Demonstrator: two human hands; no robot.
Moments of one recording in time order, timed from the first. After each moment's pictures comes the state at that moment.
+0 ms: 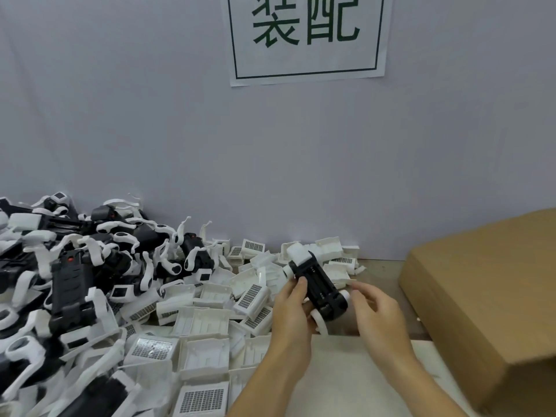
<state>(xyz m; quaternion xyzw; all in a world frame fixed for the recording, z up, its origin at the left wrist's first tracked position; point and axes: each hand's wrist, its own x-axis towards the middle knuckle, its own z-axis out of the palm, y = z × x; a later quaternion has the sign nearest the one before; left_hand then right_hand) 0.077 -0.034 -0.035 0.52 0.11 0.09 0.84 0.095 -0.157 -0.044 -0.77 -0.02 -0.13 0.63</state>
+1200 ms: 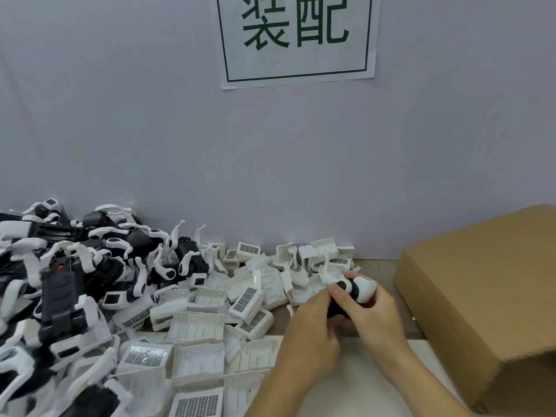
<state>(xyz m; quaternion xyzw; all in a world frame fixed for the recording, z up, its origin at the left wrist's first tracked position) 0.073 -0.042 -0.055 0.87 -0.12 0.19 0.44 0.108 -0.160 -0.053 -0.65 -0.06 -0.09 0.75</state>
